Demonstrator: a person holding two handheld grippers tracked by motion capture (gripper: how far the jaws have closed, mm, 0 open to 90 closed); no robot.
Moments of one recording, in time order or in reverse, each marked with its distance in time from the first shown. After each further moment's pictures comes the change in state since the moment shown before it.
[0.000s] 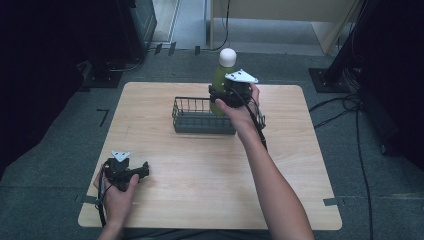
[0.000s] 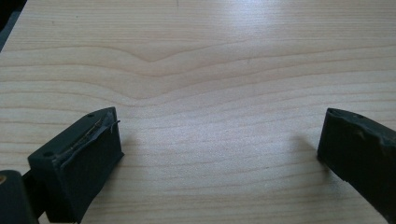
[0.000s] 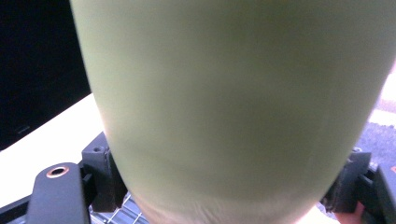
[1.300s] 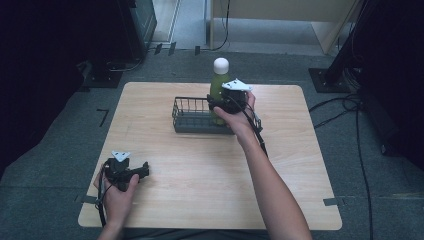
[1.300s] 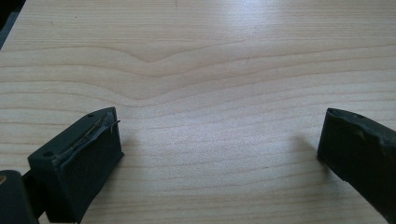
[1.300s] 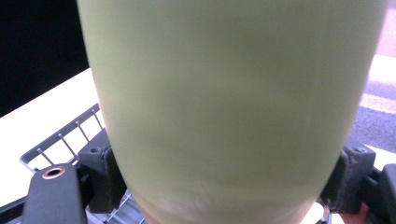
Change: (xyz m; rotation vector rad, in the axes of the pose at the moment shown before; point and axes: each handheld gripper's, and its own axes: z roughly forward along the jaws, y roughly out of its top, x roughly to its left) left arm 0.000 0.000 0.000 -0.001 -0.003 0.002; right arm -0.007 -0.037 0.032 0.044 0.037 -0.016
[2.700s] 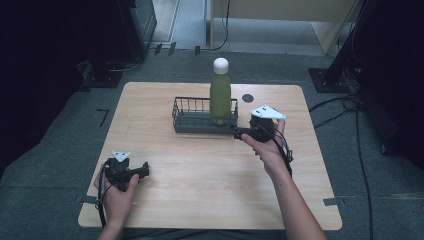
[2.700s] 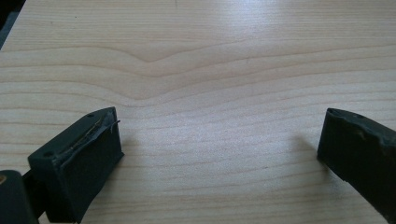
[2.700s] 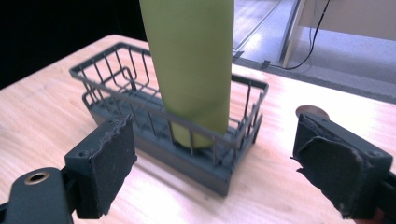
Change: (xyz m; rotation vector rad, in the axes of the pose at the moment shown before) left arm 0.000 0.000 0.000 0.000 -0.001 0.001; right arm -0.022 -0.051 -0.106 0.035 0.024 -0.002
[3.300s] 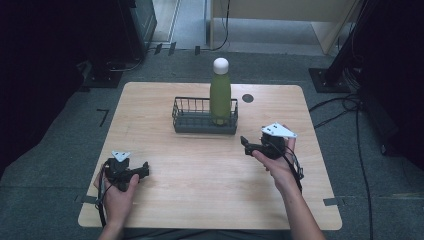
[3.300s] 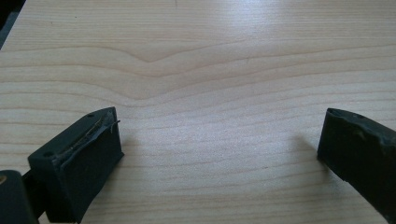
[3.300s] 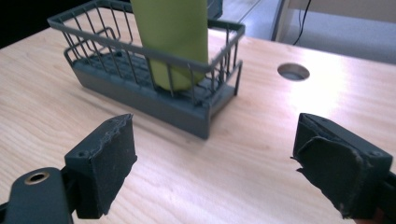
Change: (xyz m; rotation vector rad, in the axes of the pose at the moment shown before) left arm 0.000 0.000 0.000 0.003 0.000 0.003; right arm -0.015 -0.050 -0.025 0.038 -0.036 0.014
